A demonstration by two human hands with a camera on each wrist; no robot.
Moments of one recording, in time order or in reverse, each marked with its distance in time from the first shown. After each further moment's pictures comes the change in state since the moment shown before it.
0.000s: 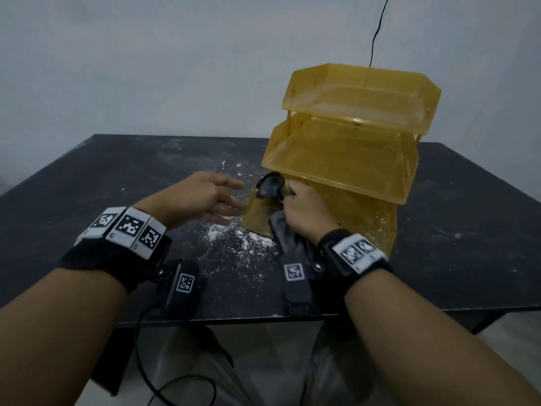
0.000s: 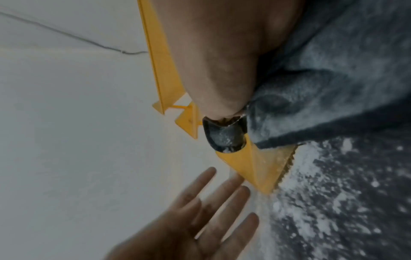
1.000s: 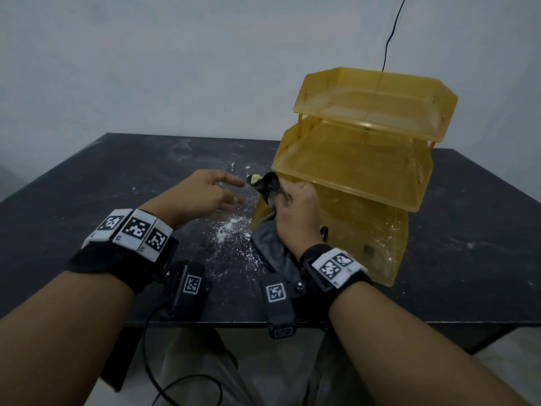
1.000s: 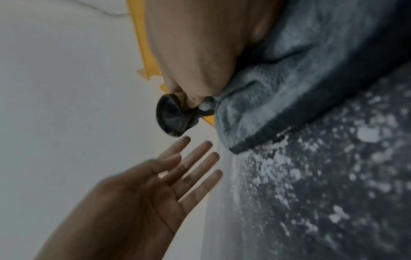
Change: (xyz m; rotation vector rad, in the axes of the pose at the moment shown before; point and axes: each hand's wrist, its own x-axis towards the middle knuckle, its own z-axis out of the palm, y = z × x) left_hand 0.001 -0.006 -0.010 0.102 0.146 0.066; right_hand 0.008 -0.003 0.043 0.055 0.385 -0.231
